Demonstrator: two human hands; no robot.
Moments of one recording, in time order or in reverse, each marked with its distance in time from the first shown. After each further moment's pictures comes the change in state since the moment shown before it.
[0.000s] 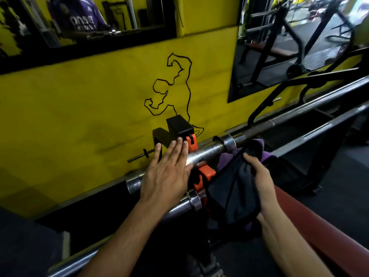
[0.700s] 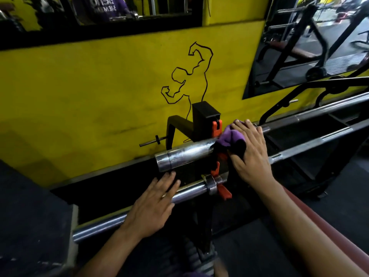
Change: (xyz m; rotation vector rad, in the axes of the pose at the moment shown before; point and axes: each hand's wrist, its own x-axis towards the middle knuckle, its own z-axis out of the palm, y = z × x) left_hand -0.134 -0.073 0.095 -0.255 -0.033 0.173; right_hand 0.032 0.027 0.020 -1.433 -0.236 -1.106
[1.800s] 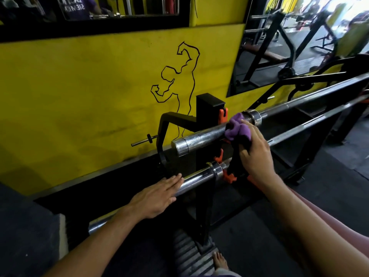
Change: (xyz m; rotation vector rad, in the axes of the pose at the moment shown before) left_hand -0.010 -0.069 0.034 -0.077 -0.312 0.200; right_hand -0.035 -0.051 0.006 0.151 0.115 0.228
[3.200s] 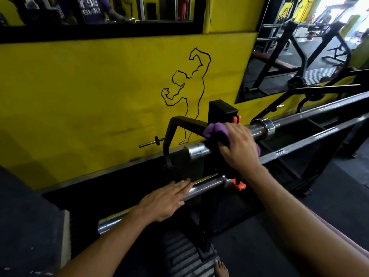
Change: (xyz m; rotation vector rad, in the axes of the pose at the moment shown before) left_hand -0.004 0.010 -0.009 0.030 0.063 -0.023; right_hand 0.034 -0.056 0.044 -0.311 -0.167 -0.258
